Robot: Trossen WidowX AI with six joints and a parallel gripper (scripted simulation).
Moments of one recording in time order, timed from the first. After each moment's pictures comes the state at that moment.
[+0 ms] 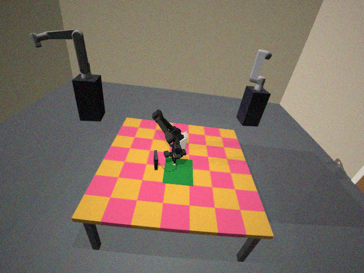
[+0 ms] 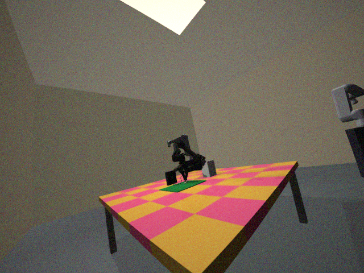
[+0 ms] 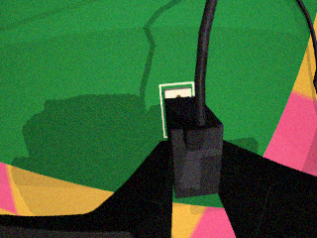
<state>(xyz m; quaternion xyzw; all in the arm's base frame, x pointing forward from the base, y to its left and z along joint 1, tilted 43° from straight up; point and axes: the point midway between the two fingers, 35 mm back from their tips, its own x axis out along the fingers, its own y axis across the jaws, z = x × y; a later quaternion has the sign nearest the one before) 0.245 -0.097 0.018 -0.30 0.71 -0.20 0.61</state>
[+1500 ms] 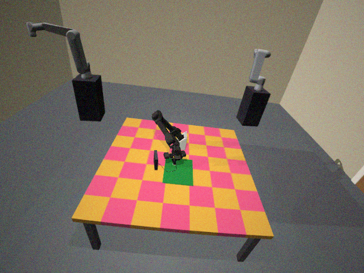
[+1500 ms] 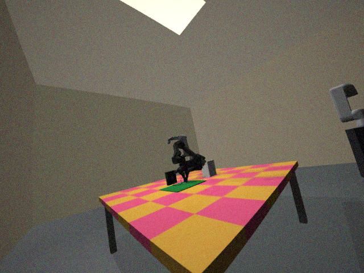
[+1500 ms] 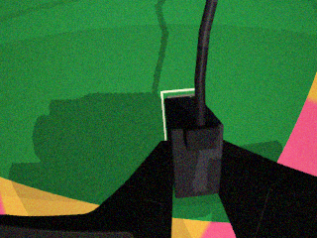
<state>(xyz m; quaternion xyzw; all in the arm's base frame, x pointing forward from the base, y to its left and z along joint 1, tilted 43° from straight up) 0.244 -0.108 0.005 -0.30 0.71 -0.20 0.61</state>
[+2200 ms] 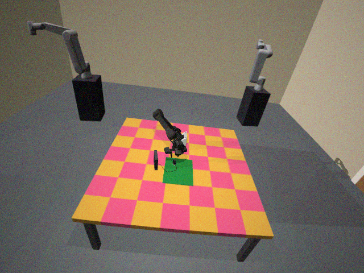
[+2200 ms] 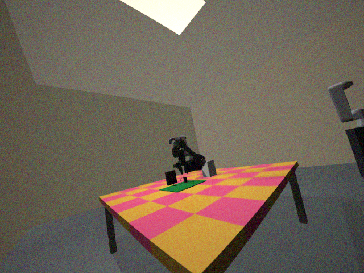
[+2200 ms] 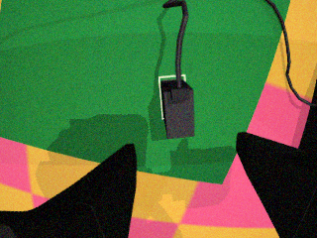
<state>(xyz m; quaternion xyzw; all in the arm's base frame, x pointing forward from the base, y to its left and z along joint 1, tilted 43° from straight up) 0.248 -0.071 0.044 -0.31 0.70 -0.20 0.61</state>
